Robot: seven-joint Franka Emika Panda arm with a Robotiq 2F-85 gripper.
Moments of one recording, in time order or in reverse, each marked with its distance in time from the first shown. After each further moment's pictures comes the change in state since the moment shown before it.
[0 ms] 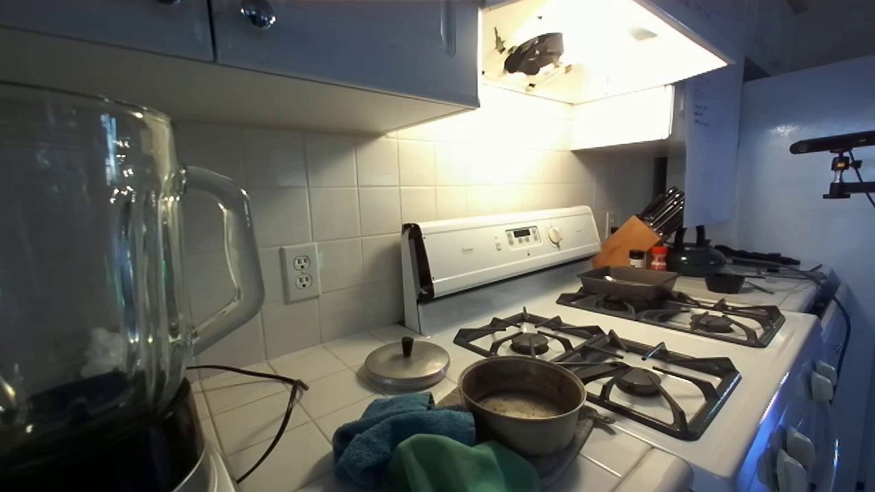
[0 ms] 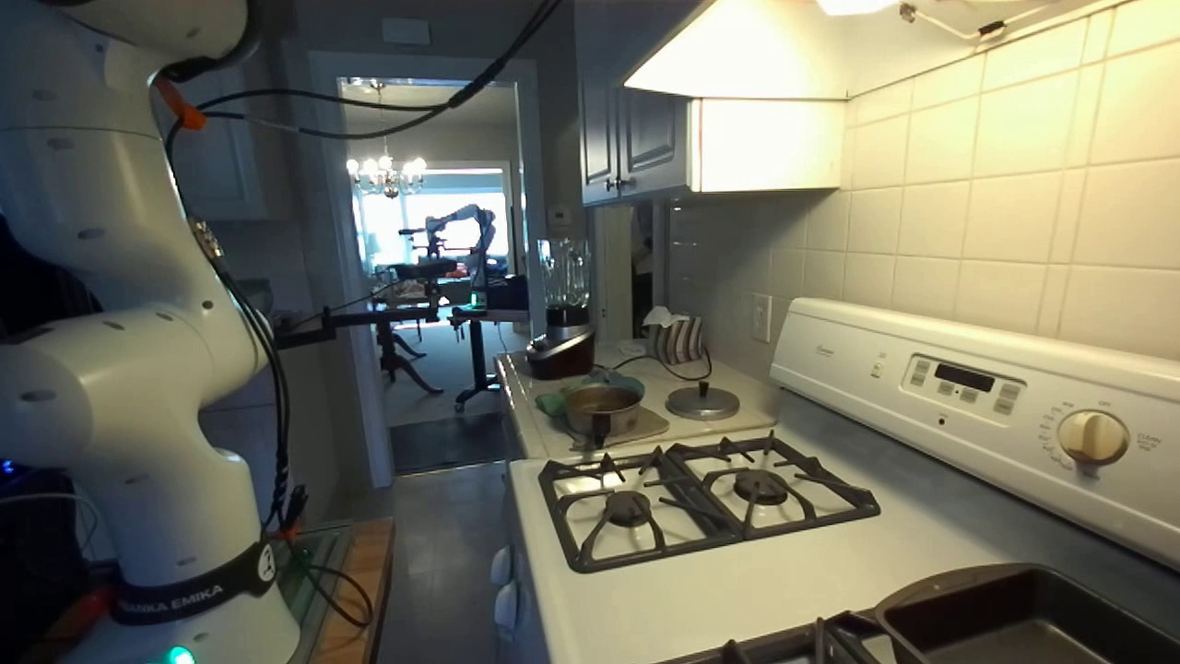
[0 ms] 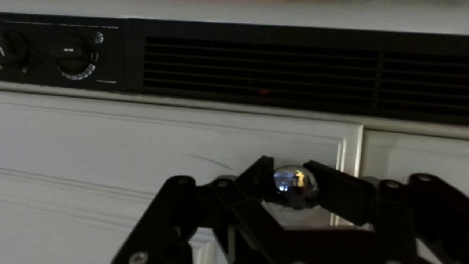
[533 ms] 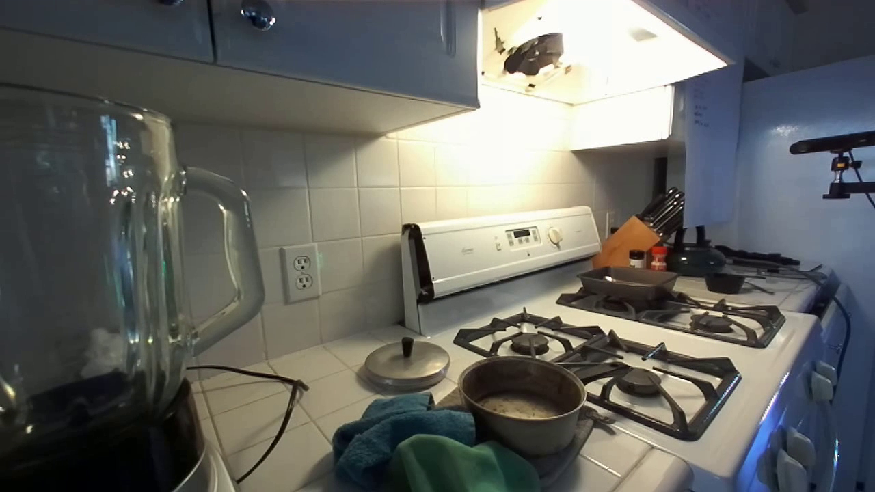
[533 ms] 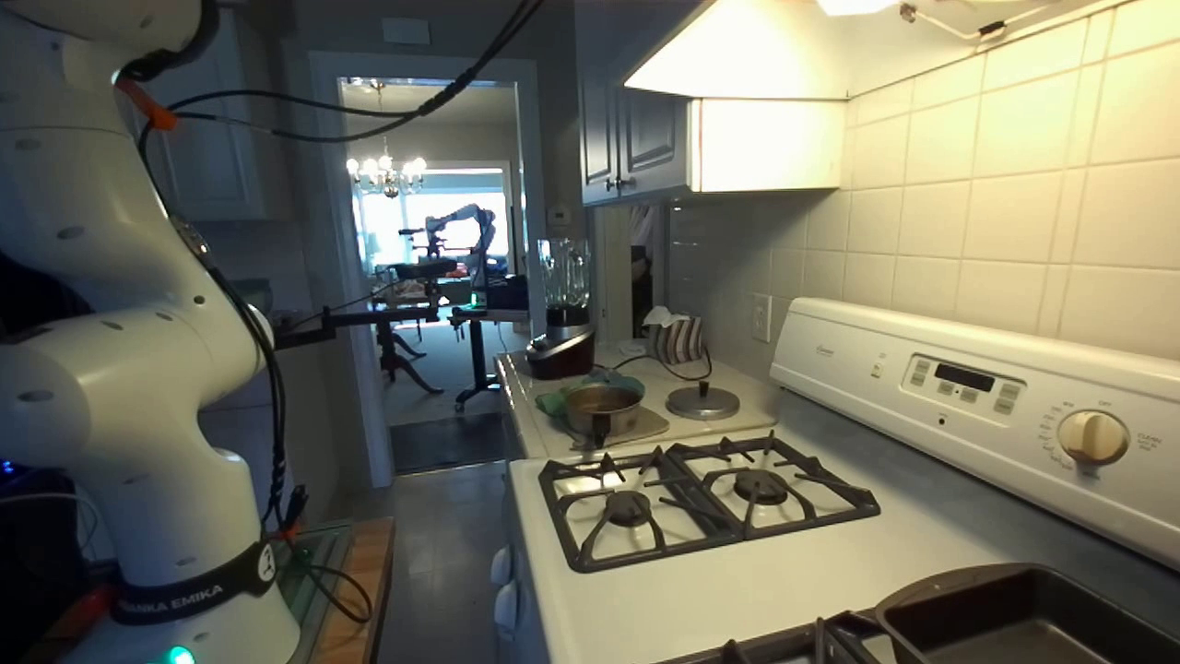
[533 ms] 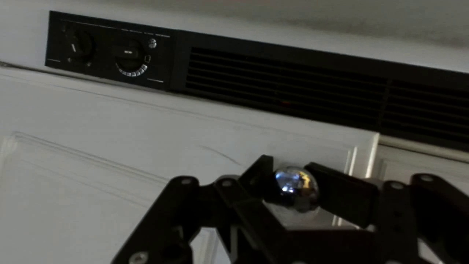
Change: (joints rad) arm -0.008 -0.128 0.000 -0.174 -0.128 0.080 0.029
